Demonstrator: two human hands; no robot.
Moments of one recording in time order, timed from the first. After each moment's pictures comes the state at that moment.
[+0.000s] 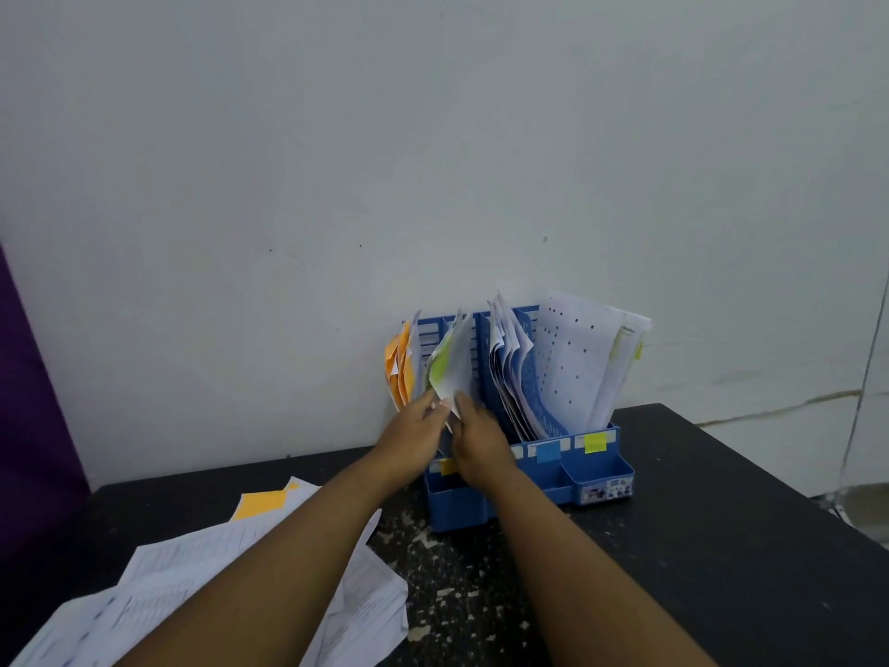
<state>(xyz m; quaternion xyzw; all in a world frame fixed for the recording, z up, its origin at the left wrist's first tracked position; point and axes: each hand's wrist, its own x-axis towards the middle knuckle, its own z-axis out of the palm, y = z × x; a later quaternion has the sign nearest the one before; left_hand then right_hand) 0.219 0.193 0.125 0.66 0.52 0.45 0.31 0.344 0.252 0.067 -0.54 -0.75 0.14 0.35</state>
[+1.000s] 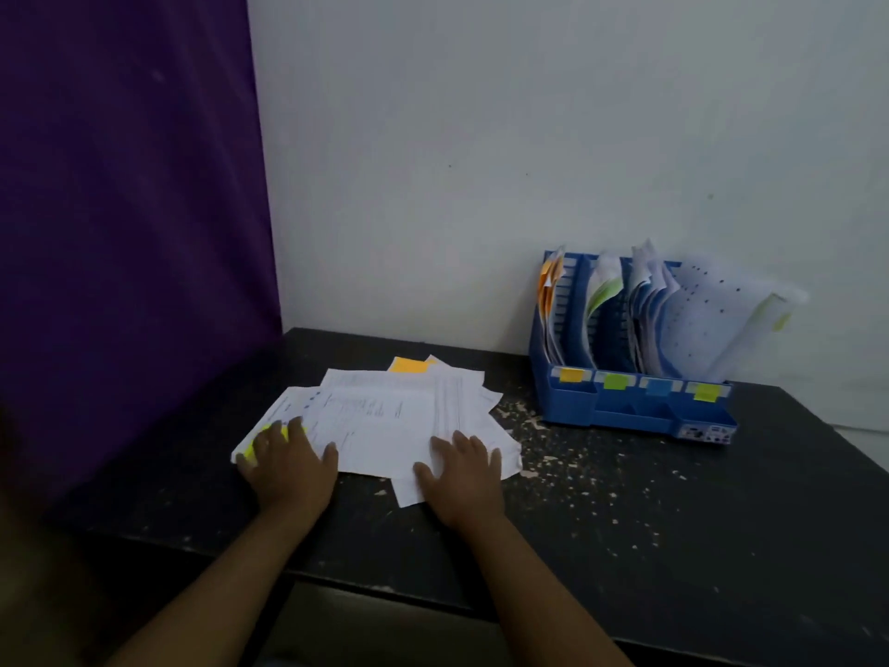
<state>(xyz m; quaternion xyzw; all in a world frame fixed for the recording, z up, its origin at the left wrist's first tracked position) -0.019 -0.070 -0.028 0.36 0.90 0.24 -0.05 0.200 0.019 -0.032 -0.51 -0.84 0.13 0.16</state>
